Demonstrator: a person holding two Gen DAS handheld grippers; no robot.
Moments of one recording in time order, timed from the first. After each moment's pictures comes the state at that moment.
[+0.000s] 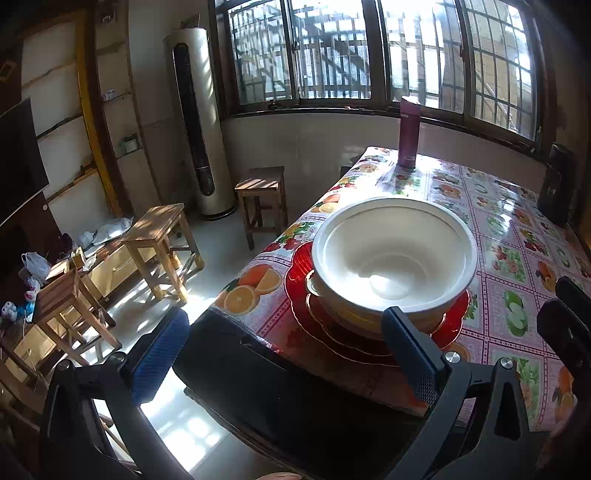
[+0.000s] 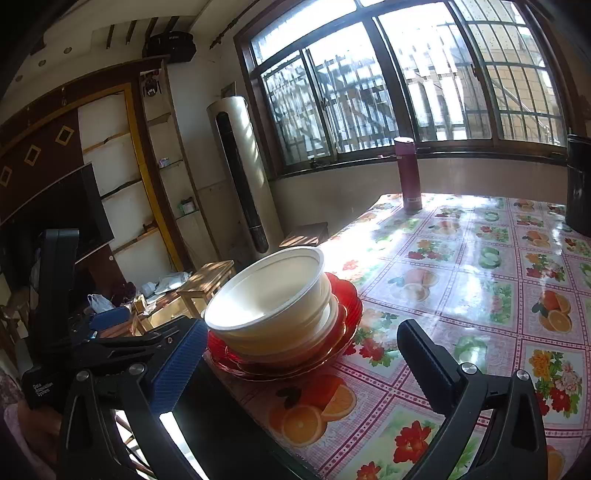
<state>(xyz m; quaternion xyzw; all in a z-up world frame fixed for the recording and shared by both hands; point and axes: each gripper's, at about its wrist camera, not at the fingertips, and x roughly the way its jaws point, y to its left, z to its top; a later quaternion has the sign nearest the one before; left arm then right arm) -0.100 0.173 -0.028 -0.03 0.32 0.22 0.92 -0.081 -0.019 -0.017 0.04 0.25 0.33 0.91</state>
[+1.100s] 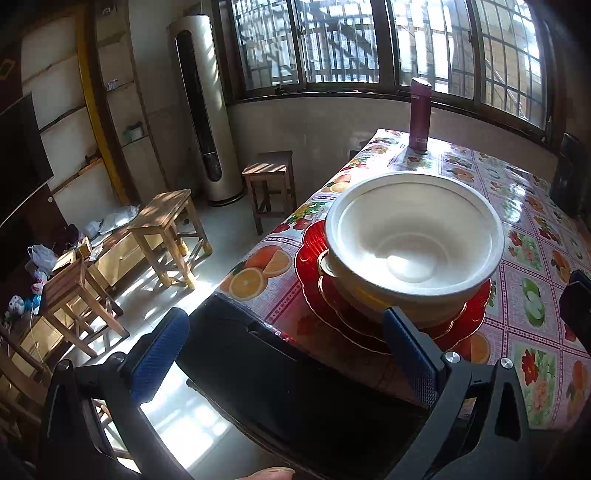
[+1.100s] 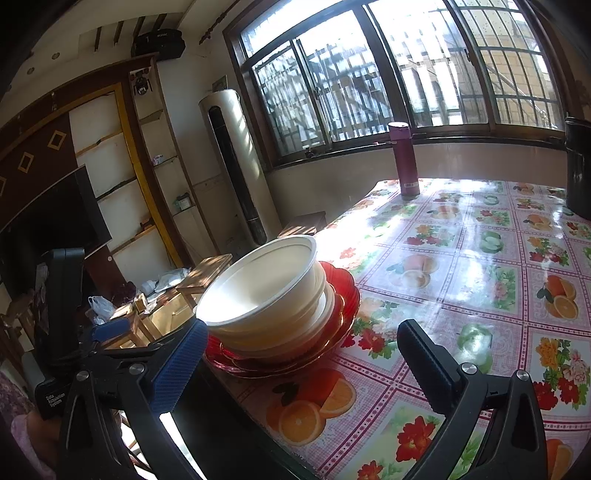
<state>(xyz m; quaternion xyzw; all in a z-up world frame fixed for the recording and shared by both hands) -0.092 0.179 -0.044 -0.03 0.35 0.24 0.91 -0.074 -0.019 -0.025 0.05 0.27 0.33 0.90</state>
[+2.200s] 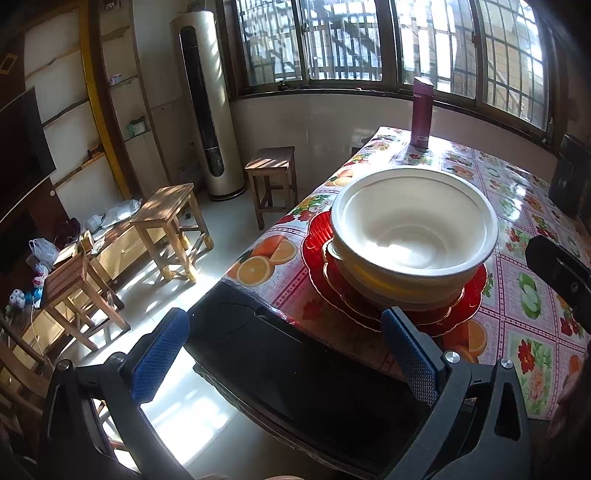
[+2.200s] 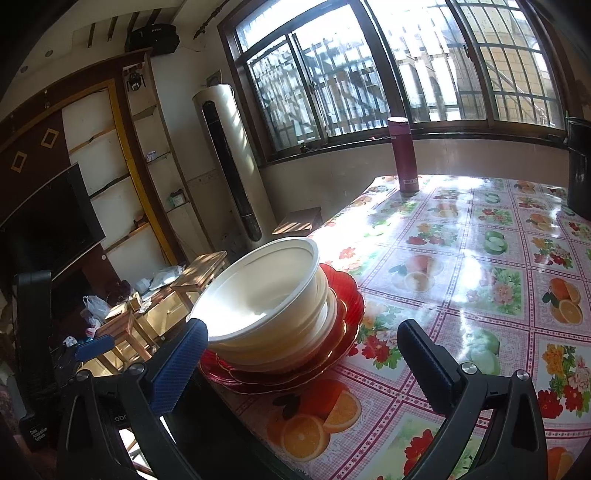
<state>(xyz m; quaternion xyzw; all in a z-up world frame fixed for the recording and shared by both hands) -0.109 0.179 -0.043 -0.04 0.35 0.24 0.90 -0.053 0.002 -0.021 0.05 0.28 0.32 0.90</state>
